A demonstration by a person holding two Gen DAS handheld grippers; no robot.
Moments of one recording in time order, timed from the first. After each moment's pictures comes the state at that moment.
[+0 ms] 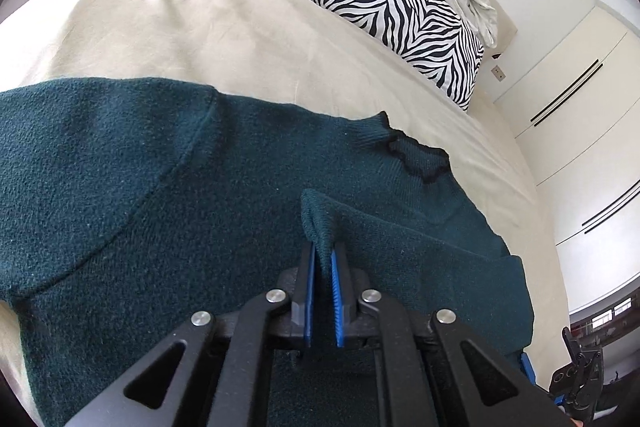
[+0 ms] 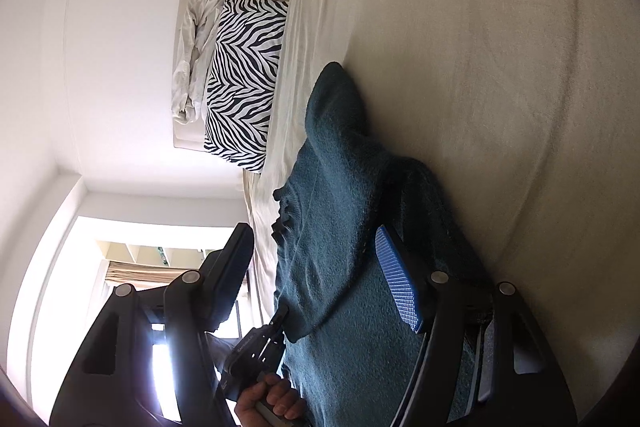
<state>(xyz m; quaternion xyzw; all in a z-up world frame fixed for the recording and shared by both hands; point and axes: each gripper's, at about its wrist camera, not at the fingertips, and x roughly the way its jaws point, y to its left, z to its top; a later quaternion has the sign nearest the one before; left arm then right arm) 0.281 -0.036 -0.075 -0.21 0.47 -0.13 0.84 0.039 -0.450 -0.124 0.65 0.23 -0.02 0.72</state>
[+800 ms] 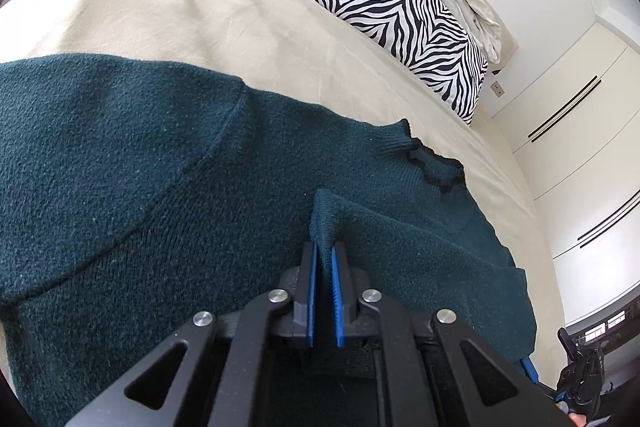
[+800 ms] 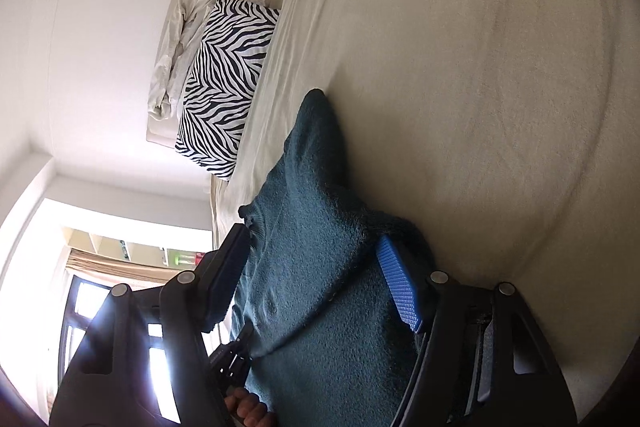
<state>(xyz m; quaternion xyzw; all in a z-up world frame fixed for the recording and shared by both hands) 0.281 -0.020 -0.097 -0.24 0.45 -0.13 0.85 0.056 -0.465 -0.123 0.59 0.25 -0.06 0.76</state>
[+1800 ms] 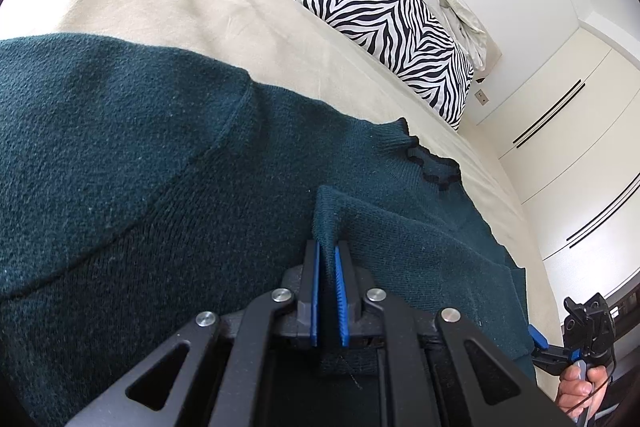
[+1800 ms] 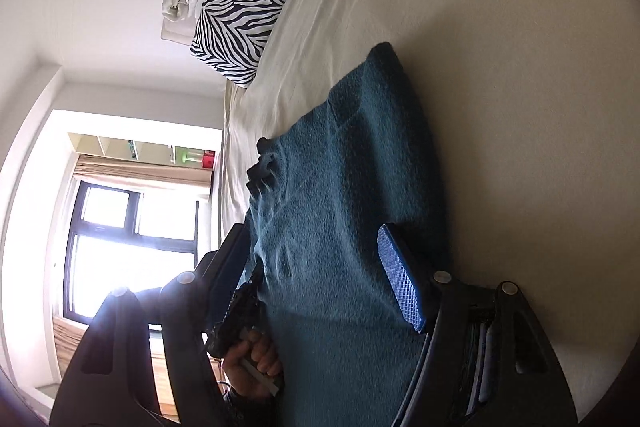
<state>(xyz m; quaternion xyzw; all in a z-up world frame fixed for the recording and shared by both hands) 0.275 -0.014 -0.117 -0.25 0.42 -0.15 0.86 0.124 -0.481 -0.114 0.54 0.38 0.09 0.74</state>
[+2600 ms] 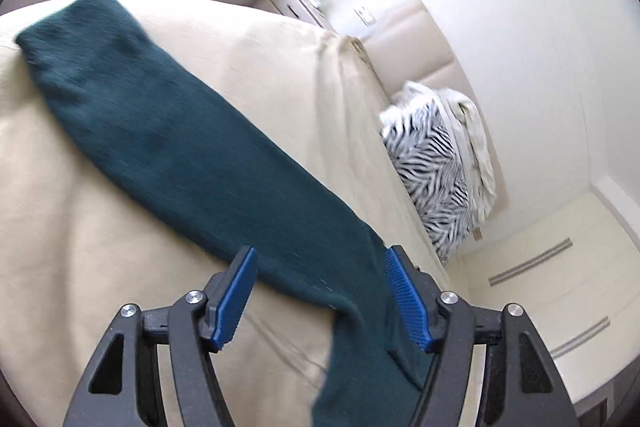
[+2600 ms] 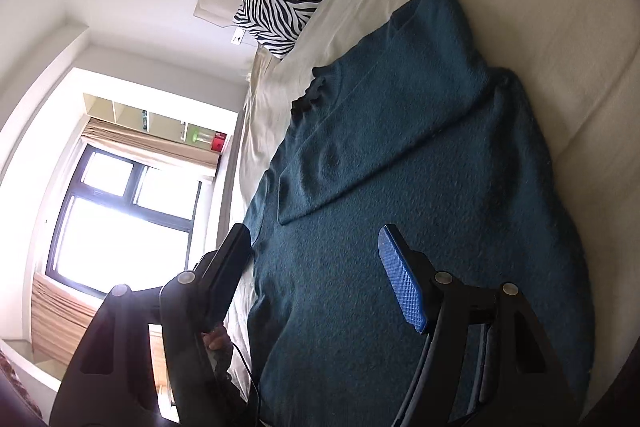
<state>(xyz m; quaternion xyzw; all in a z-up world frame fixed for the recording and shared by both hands) 0.139 0.242 -0.075 -0.47 0.31 -0.01 0.83 0.014 -0.364 -0.065 0.49 0.36 0.11 0.78</state>
